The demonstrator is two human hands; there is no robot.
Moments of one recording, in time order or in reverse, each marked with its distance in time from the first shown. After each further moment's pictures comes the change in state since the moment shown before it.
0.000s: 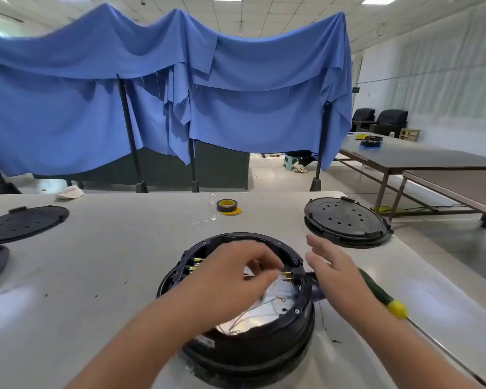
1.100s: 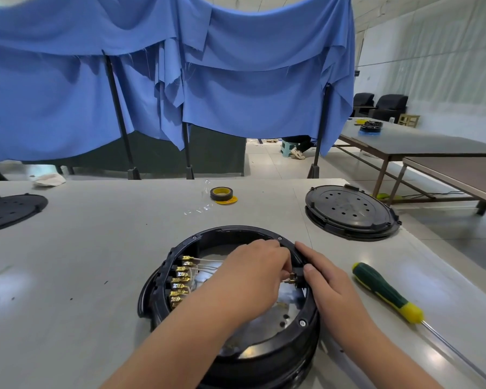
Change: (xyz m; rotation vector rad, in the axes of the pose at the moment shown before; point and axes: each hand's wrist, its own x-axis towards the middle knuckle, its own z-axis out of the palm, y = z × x) left_hand 0.055 -0.022 0.043 0.465 -0.127 0.049; right_hand 0.000 0.034 0.027 0.182 -0.037 -0.075
